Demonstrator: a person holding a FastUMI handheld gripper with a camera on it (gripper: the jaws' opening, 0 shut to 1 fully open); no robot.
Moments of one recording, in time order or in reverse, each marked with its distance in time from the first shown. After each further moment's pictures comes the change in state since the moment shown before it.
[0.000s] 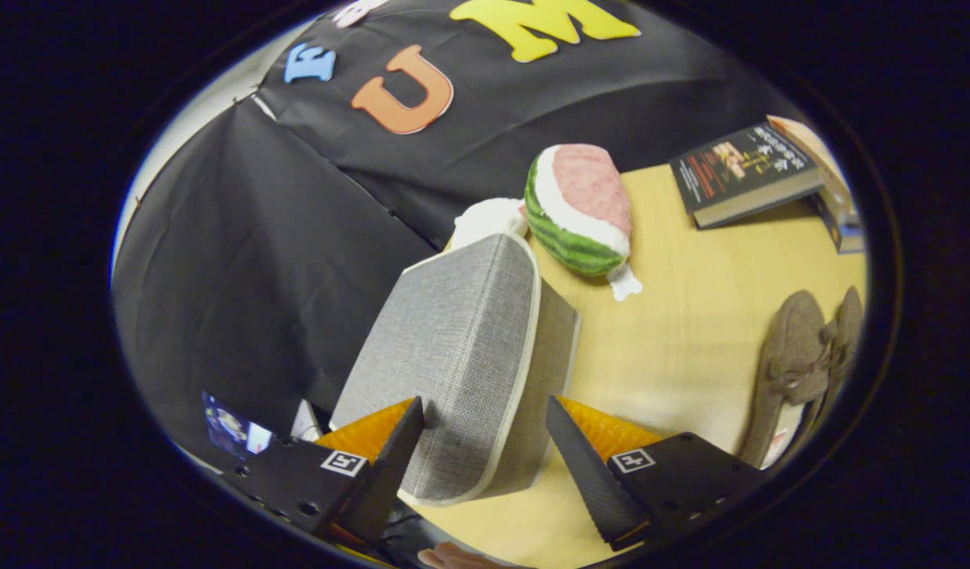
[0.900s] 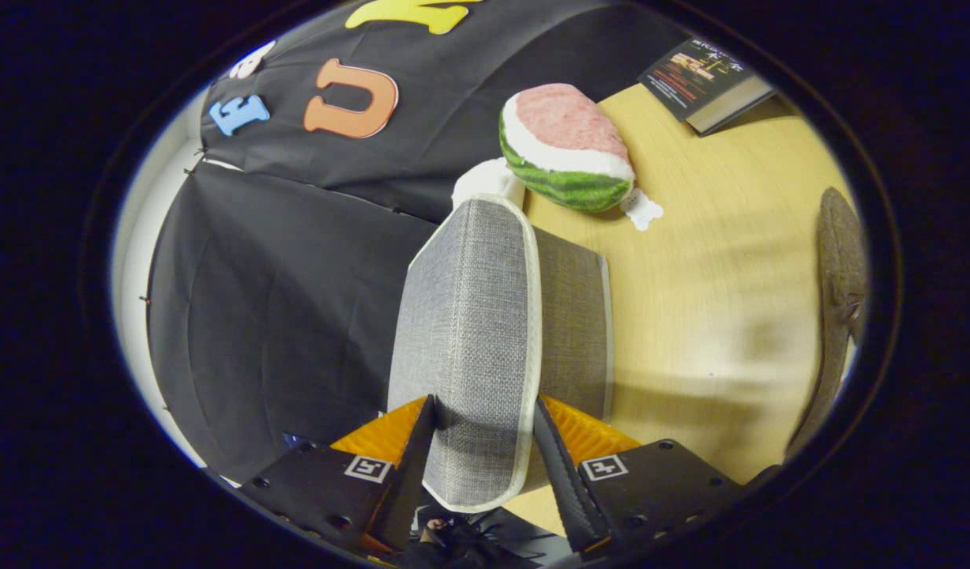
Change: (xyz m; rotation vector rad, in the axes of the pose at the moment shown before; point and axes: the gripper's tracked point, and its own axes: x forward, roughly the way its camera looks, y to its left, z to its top) arm 0.008 0.008 -0.003 0.219 0.115 0.110
